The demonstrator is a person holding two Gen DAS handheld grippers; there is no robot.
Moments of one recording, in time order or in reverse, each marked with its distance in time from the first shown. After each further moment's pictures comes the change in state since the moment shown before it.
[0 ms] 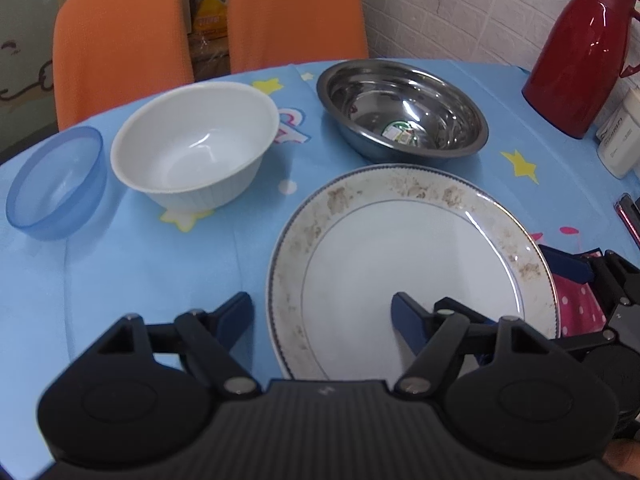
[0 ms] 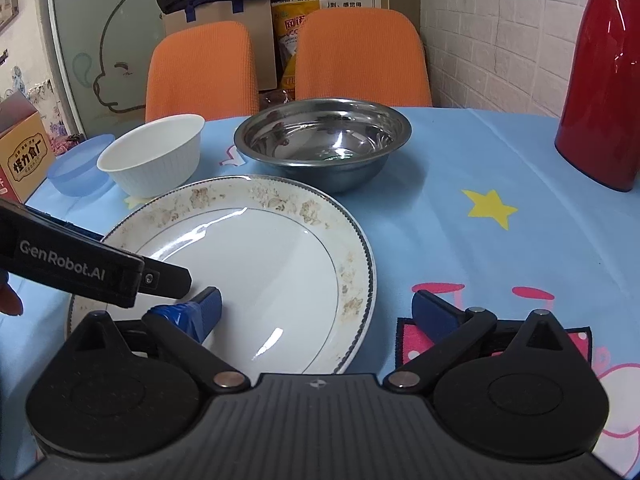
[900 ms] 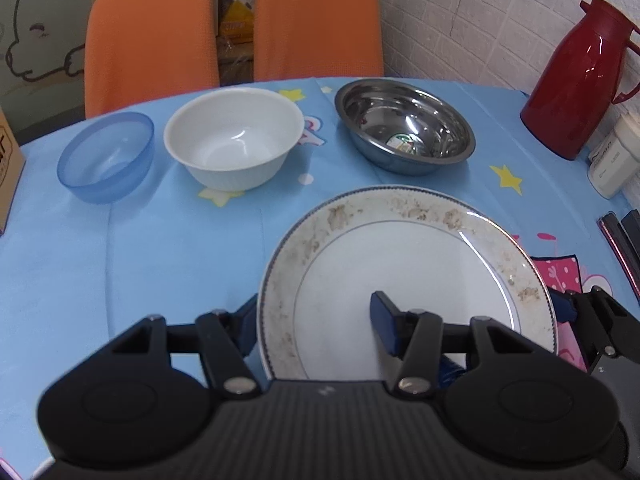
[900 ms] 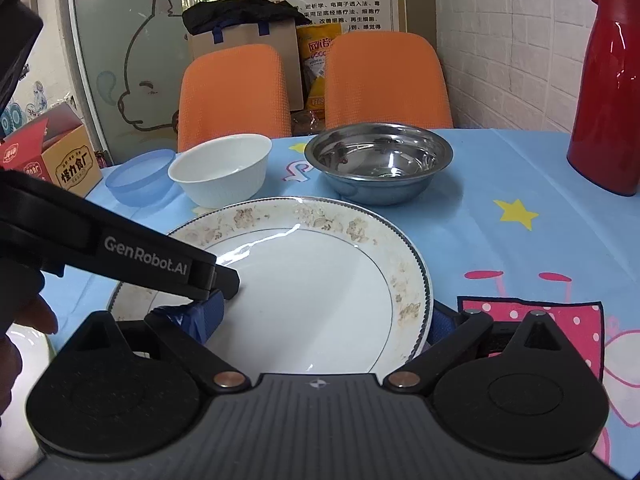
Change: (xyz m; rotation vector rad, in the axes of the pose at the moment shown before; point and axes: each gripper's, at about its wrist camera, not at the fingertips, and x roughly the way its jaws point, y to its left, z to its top) left arm -0.052 0.004 -0.022 -0.074 -0.041 0.011; right arm -0.043 0.046 -0.008 0.002 -0.064 0.046
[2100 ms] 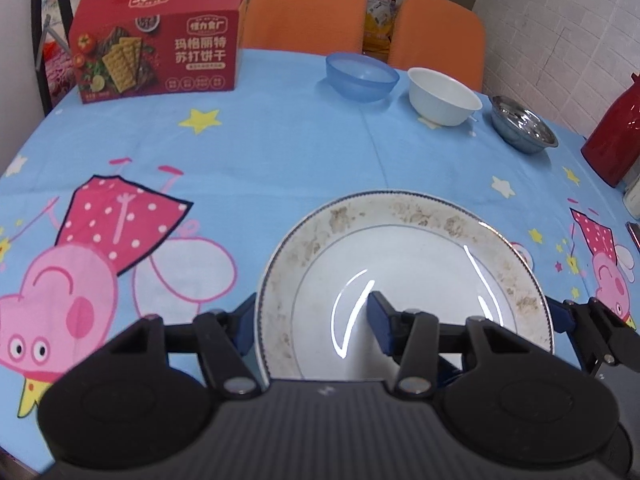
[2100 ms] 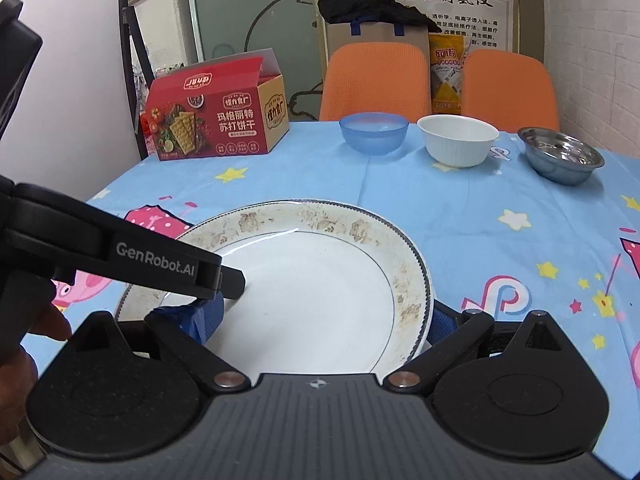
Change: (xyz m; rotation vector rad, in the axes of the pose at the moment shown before) left arm -0.138 0.142 -0.169 -0.238 -0.072 0.127; right arm -0.071 0.175 -0.074 -0.134 0.013 0.210
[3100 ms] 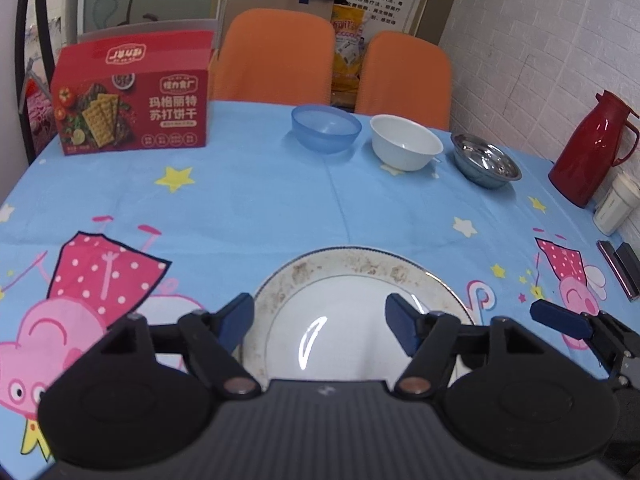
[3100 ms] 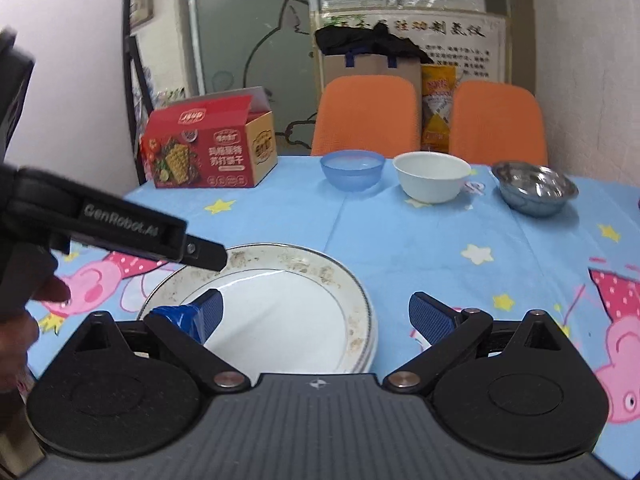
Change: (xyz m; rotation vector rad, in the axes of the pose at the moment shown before) left arm -0.024 -0.017 0.018 0.050 -0.114 -0.074; right arm -0.043 -0.053 0.004 0.078 -0.096 -0.009
